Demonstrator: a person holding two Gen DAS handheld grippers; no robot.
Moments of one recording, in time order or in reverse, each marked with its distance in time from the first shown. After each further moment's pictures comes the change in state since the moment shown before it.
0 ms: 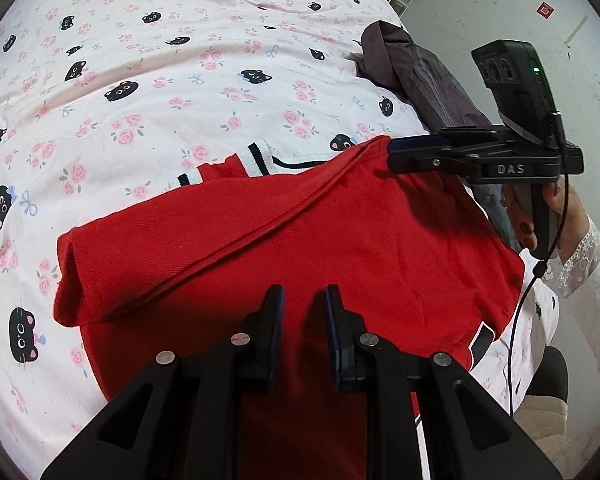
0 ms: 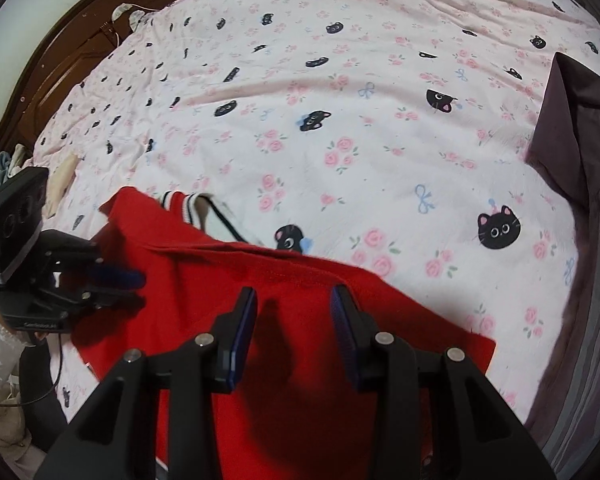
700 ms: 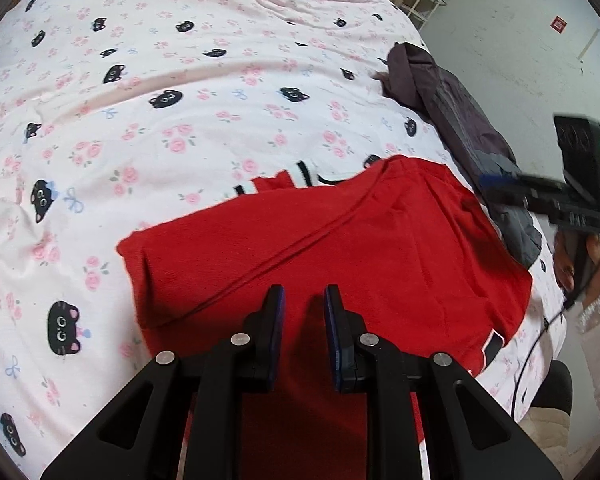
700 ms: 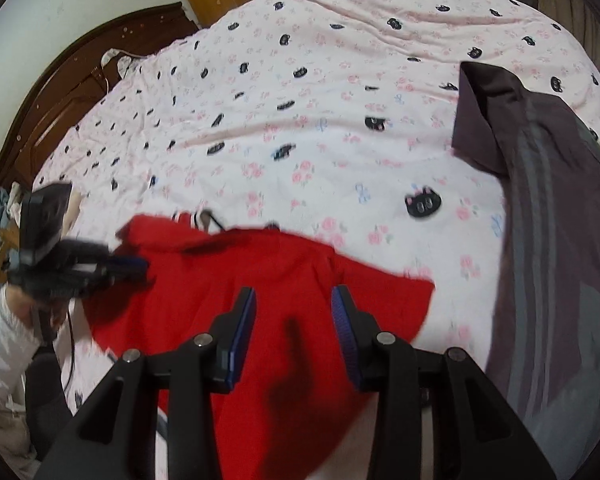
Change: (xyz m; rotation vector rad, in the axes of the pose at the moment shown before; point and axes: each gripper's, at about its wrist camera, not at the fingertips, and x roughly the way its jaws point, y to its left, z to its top) left arm -0.019 0.020 -0.001 -0.044 -0.044 0.063; right arm -0.066 -0.005 -0.052 0.084 -0.145 -0.042
